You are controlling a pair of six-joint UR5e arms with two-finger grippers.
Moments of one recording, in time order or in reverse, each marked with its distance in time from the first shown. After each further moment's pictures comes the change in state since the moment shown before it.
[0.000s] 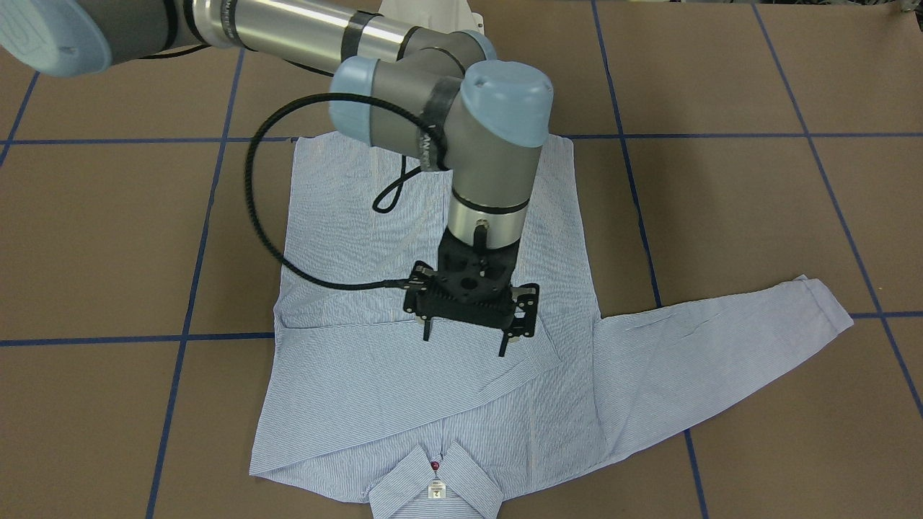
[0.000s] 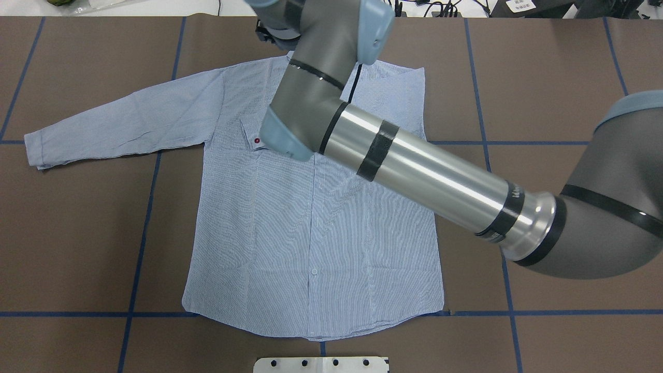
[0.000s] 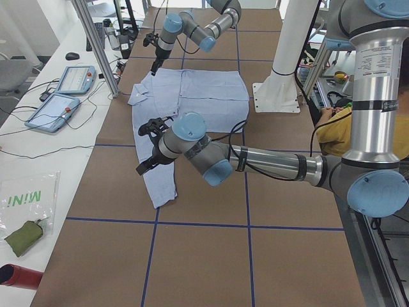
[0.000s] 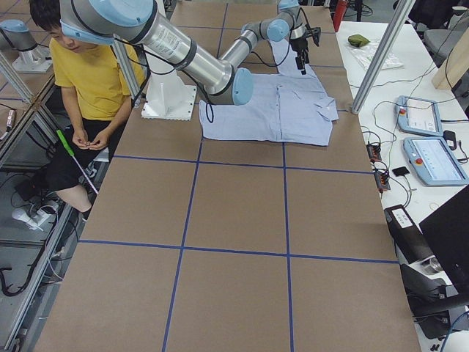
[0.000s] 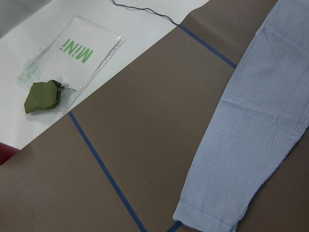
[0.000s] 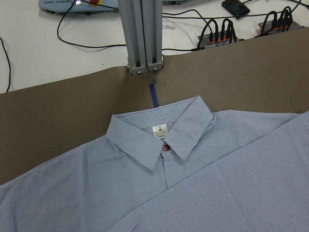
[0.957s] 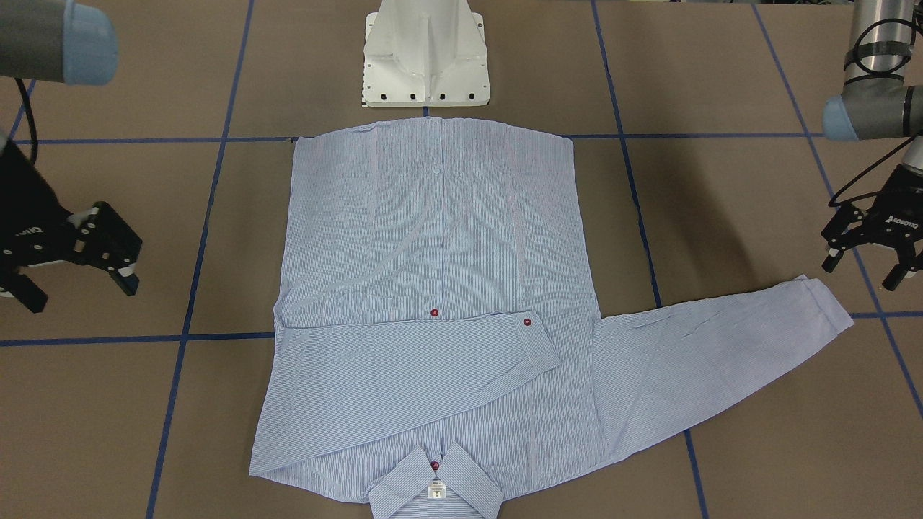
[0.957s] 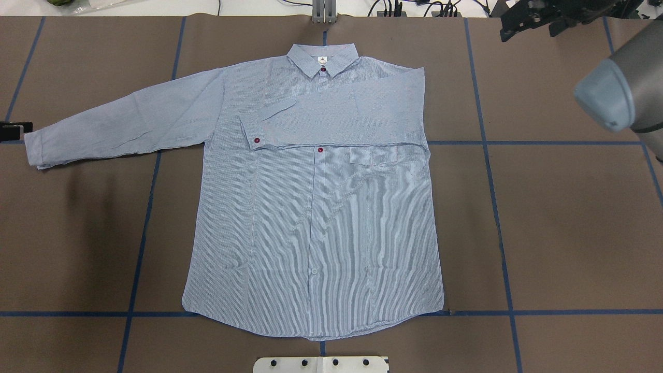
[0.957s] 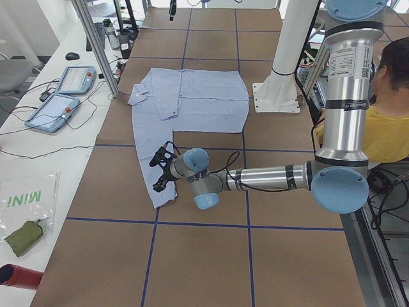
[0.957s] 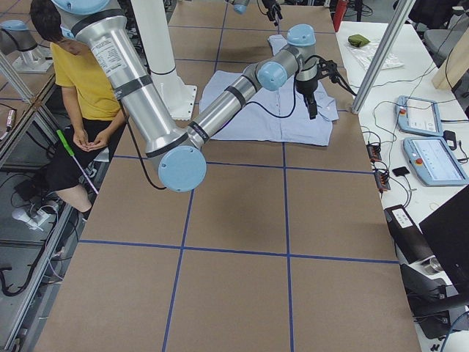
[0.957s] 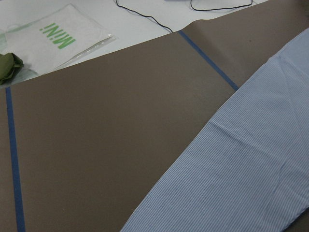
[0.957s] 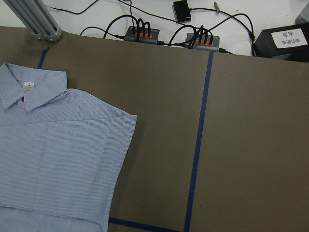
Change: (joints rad) left arm 0.346 -0.023 0.335 -0.518 0.326 -0.719; right arm 0.421 -0.716 0.696 -0.010 0.470 -0.665
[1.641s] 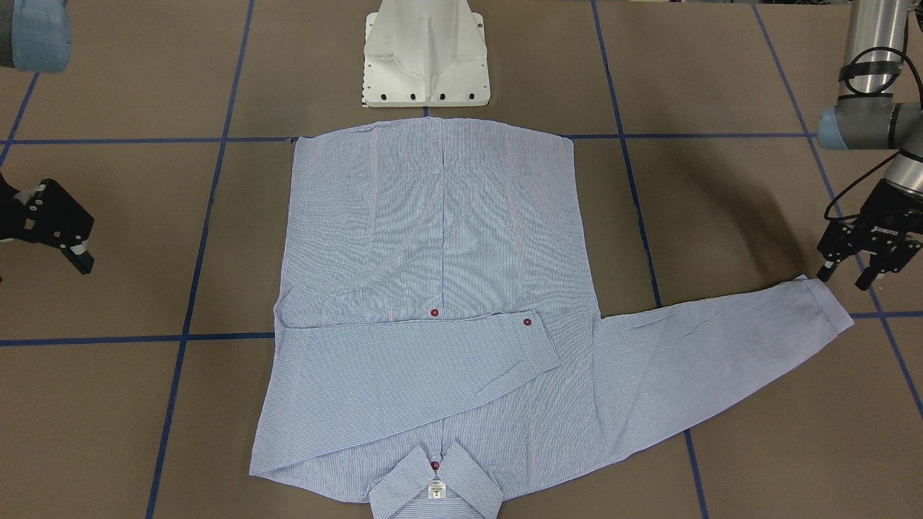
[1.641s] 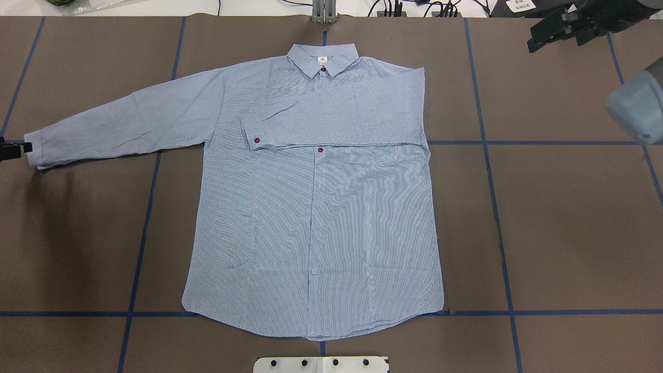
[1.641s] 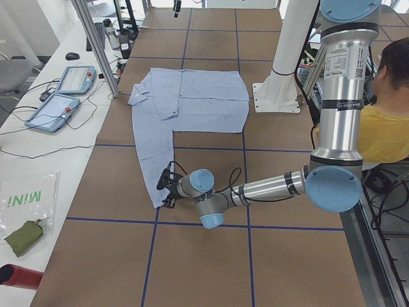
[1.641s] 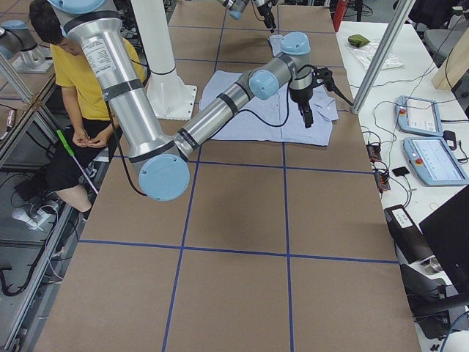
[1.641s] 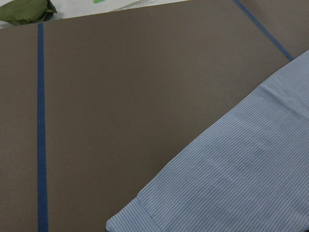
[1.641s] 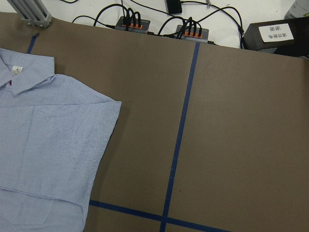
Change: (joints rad) left arm 0.066 -0.009 0.188 -0.181 0.033 -0.170; right arm 0.020 -0.061 0.045 0.004 0.011 -0.039
